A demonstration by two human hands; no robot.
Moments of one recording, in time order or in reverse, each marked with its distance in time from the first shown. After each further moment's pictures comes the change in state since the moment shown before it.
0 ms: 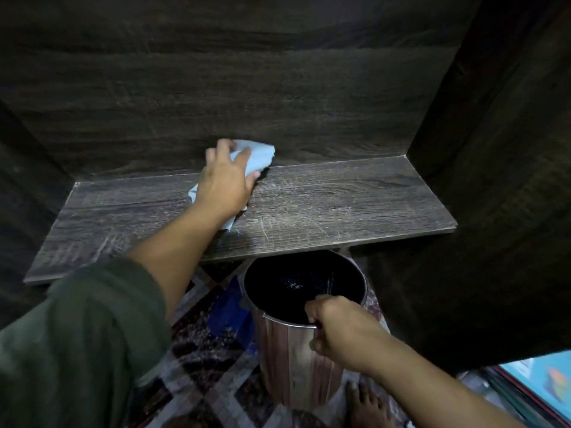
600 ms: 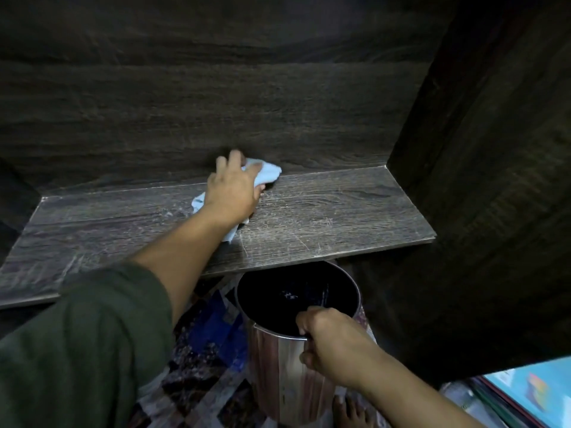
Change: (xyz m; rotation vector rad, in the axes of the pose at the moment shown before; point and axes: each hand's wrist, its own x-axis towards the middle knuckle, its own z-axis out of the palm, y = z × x) left_hand 0.021 0.040 0.016 0.108 -0.124 0.033; right_hand -0.003 0.014 -0.002 -0.009 0.039 0.048
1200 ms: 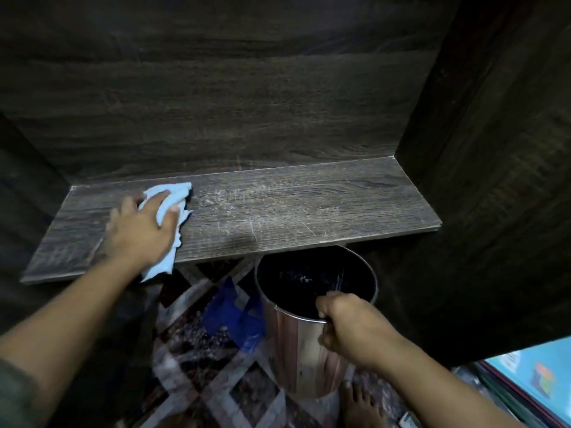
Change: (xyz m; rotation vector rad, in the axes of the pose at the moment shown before) left_hand -0.116 -0.124 -0.020 -0.045 0.011 -0.380; right_hand -0.017 0.012 -0.004 -0.004 0.040 -0.022
